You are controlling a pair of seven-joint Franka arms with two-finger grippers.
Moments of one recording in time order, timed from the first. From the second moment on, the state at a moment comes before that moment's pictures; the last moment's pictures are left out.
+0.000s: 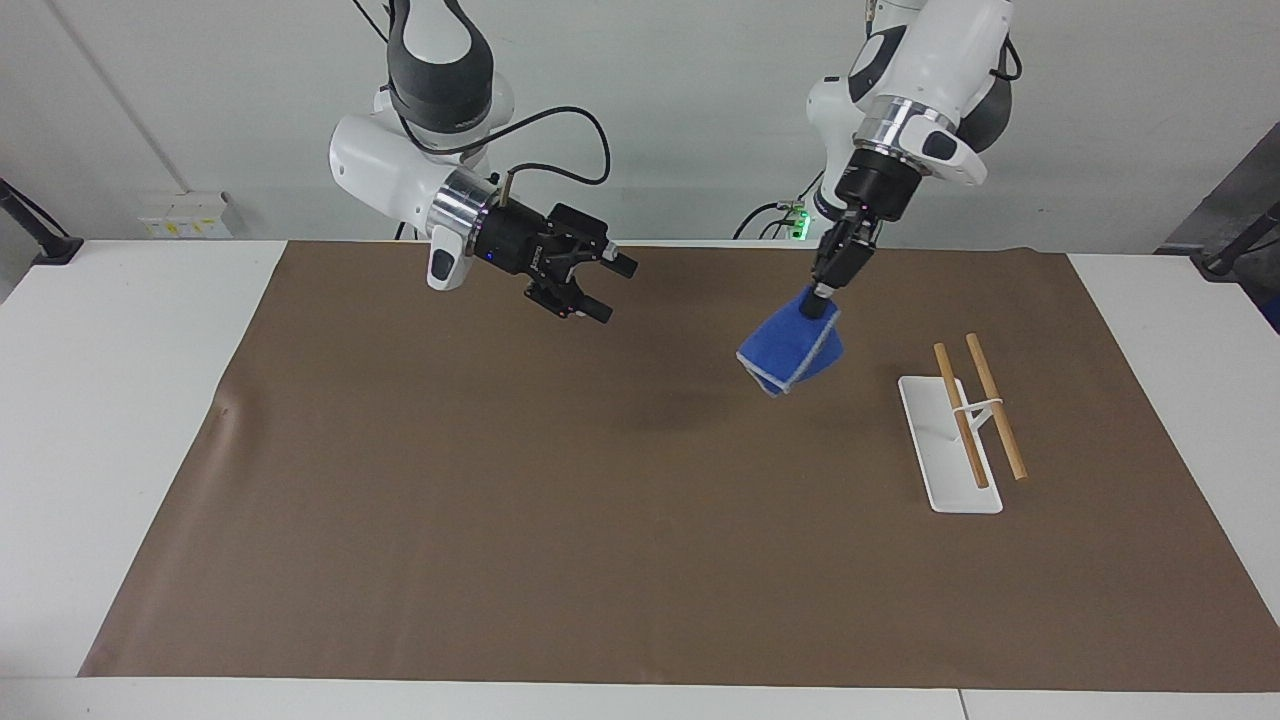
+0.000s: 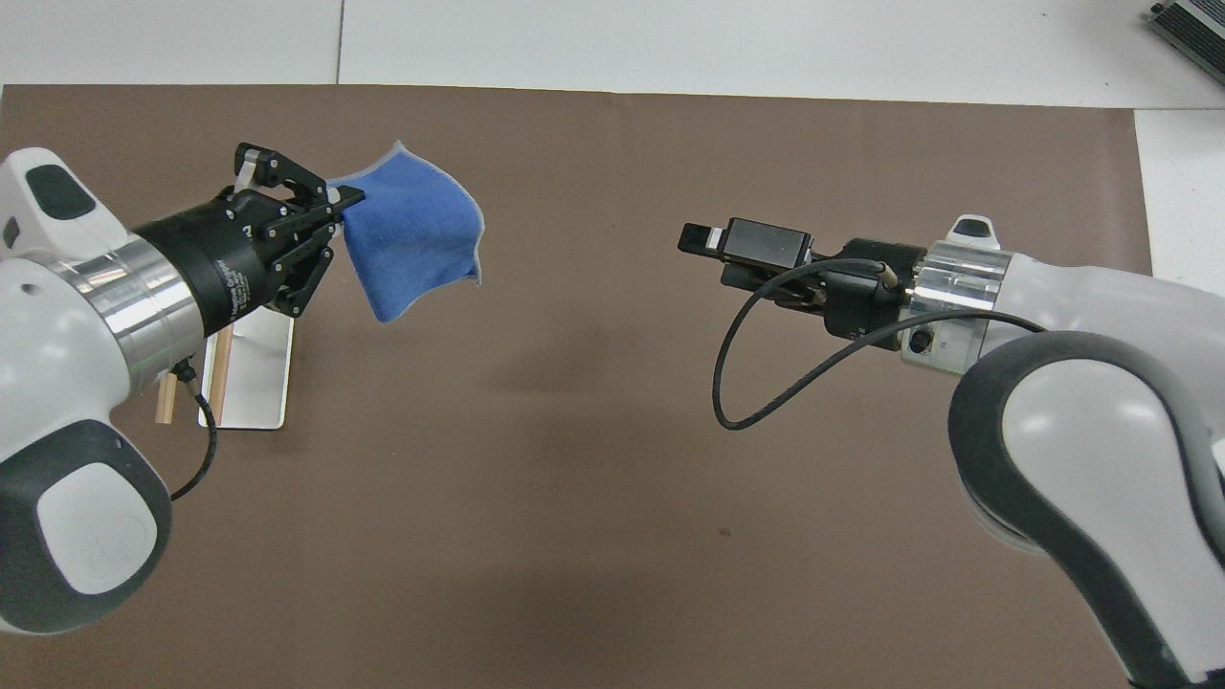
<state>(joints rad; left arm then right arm) -0.21 -0.18 -0.03 -2.04 -0.38 2.60 -1.24 0.17 -0.02 0.07 -1.97 0.74 2.37 -0.04</state>
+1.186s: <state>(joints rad) -0.13 -0.17 -0.02 -2.04 -0.38 2.61 -1.24 0.07 -0.02 0.03 -1.81 0.08 1.99 0.09</state>
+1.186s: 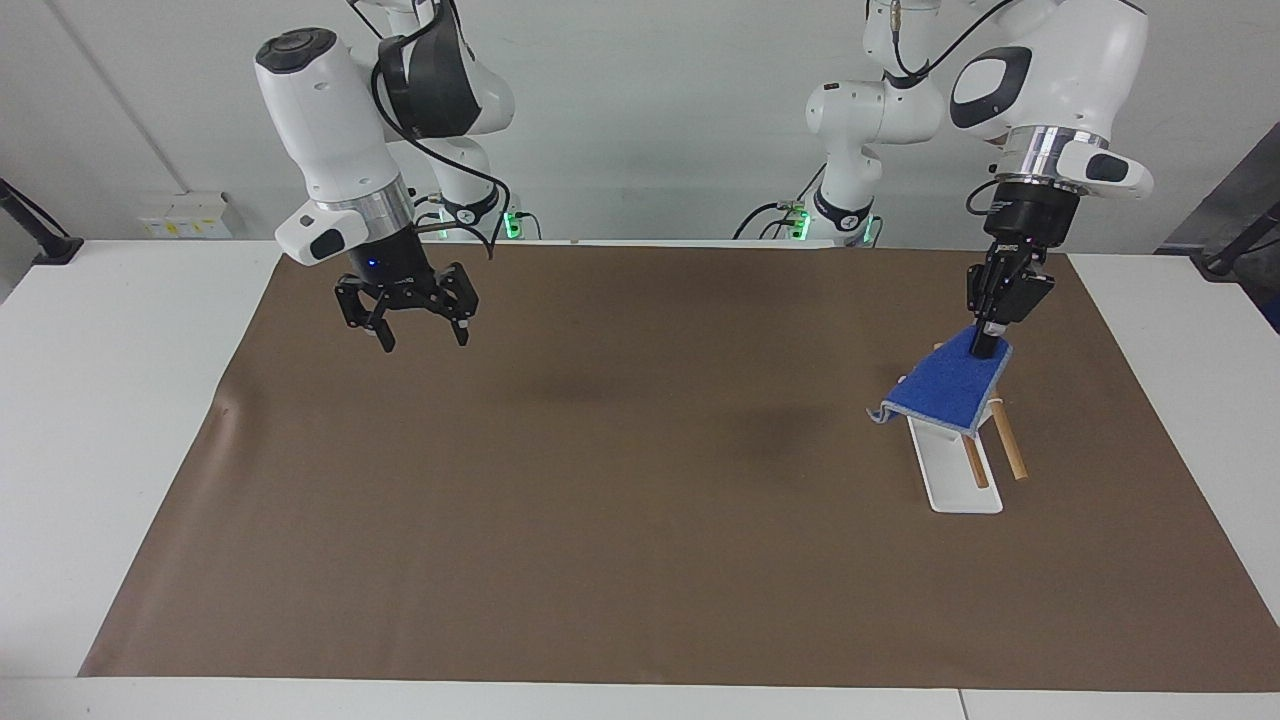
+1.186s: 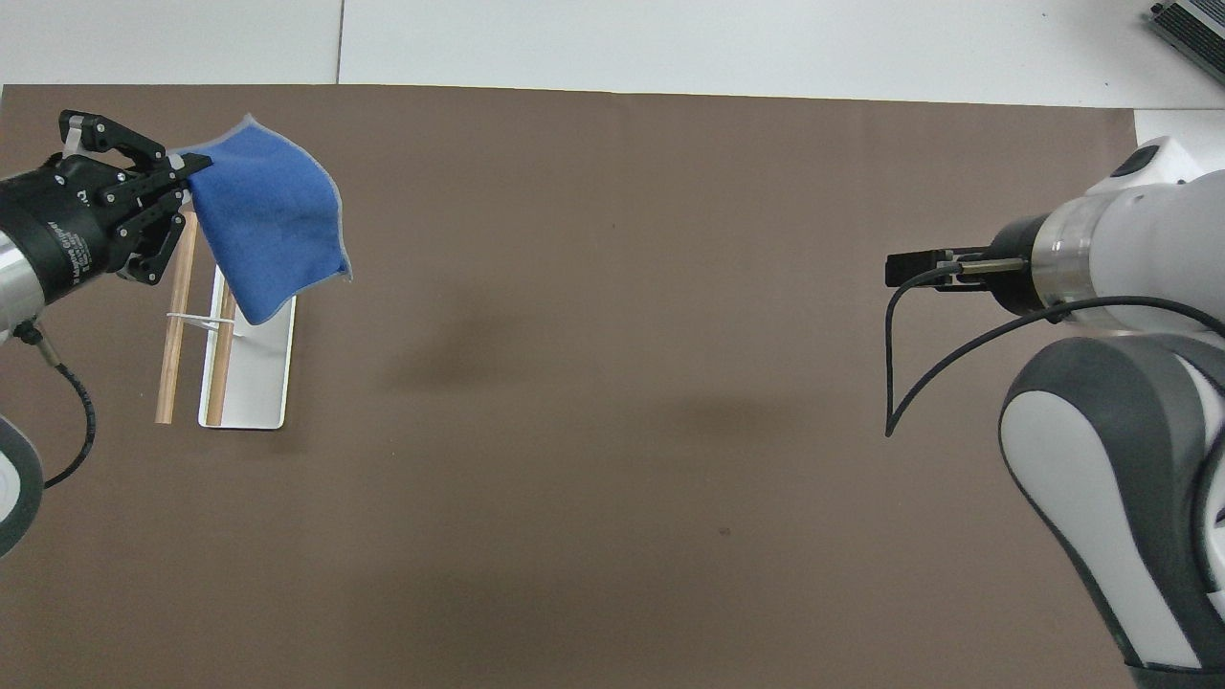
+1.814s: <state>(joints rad) -0.11 -0.17 -0.03 -2.04 -0.38 2.60 -1.24 0.06 -0.03 -0.06 -1.59 0.01 1.67 0.09</state>
